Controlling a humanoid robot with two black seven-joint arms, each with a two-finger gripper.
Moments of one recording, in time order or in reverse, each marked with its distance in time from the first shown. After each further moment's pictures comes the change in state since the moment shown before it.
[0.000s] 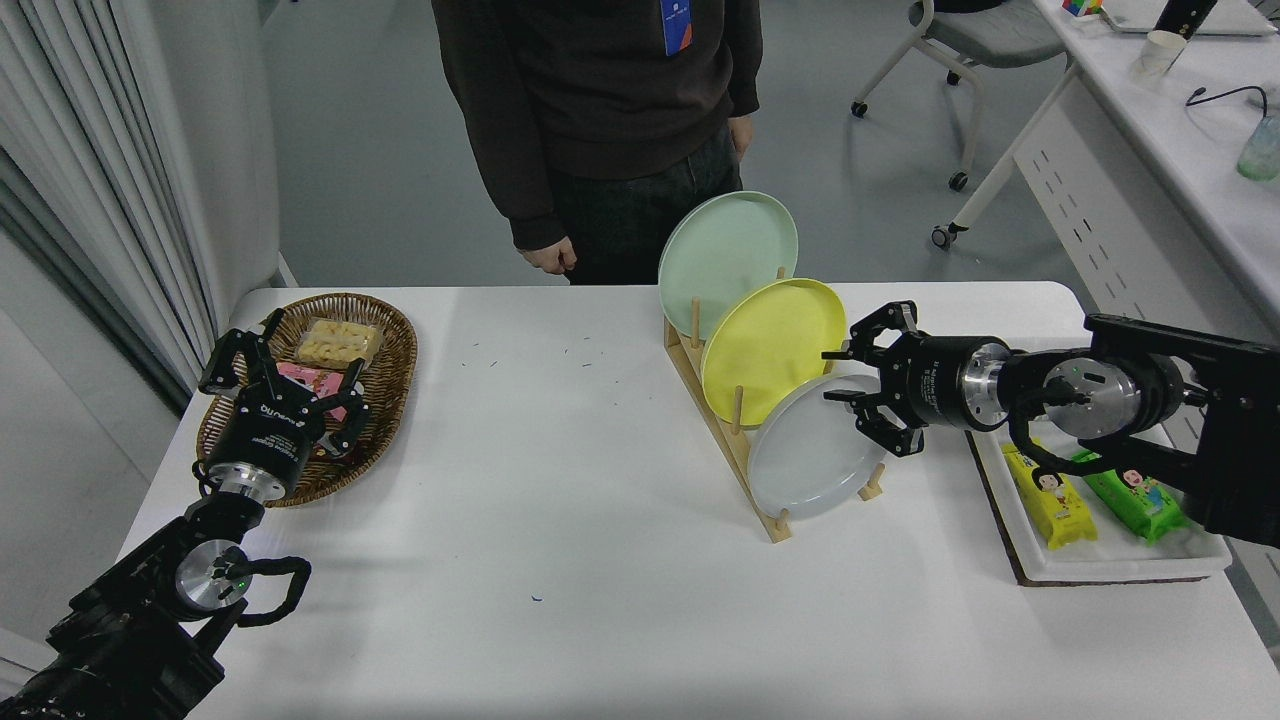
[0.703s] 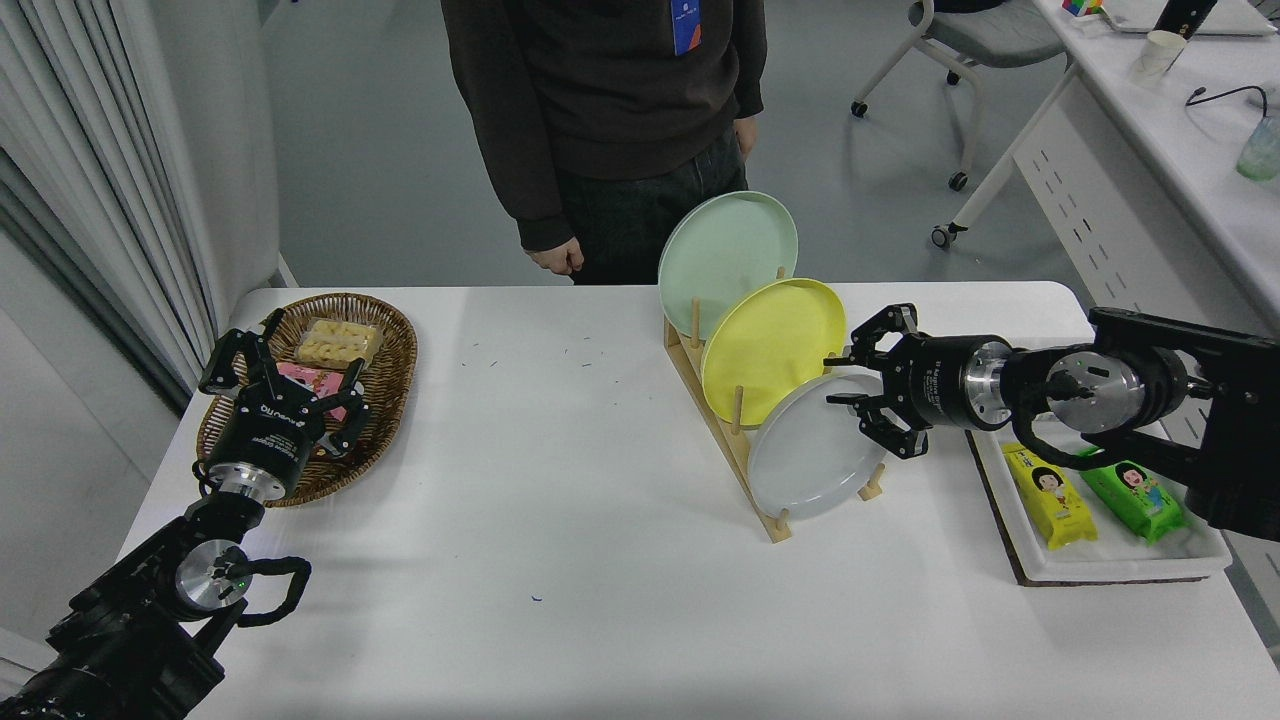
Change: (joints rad) left arm 0.000 0.000 0.000 0.000 0.000 0.000 0.000; right arm 0.002 0.001 0.005 -0.001 0.000 -0.002 -0.019
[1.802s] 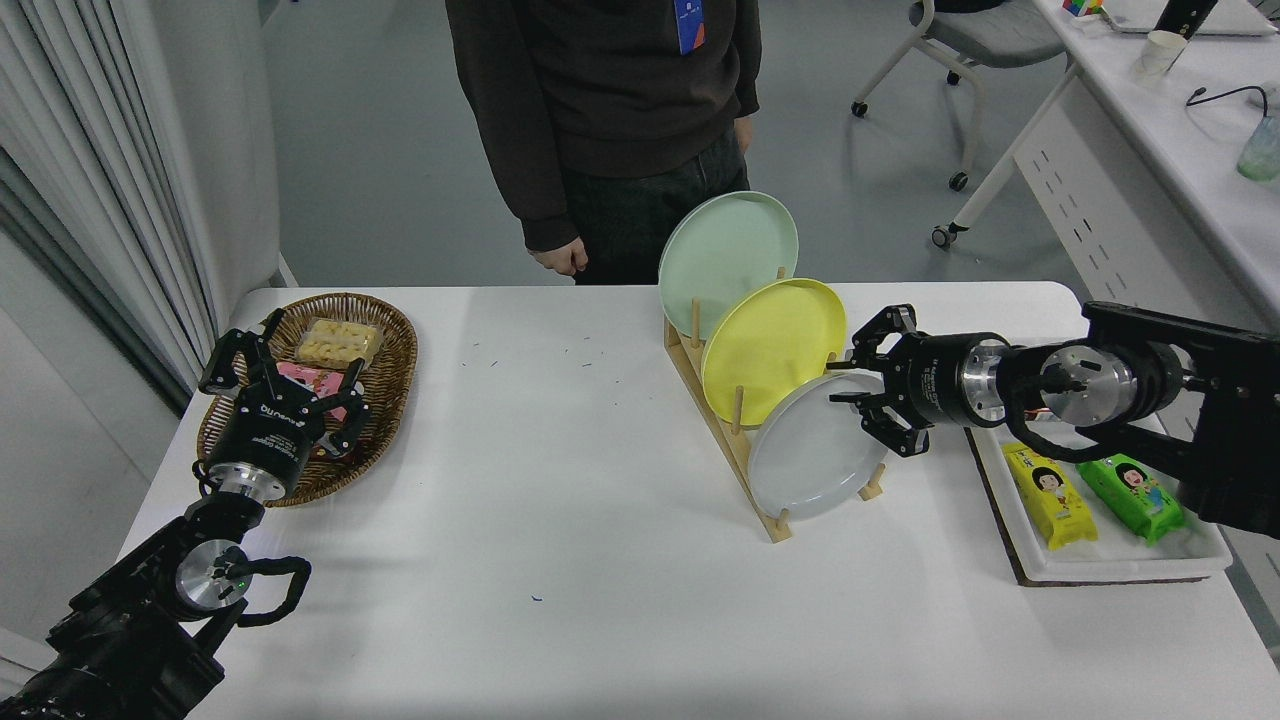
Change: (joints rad) left arm 0.000 0.000 0.000 0.000 0.000 0.000 0.000; right arm 0.007 0.019 0.008 -0.023 -0.005 -0.024 -0.050
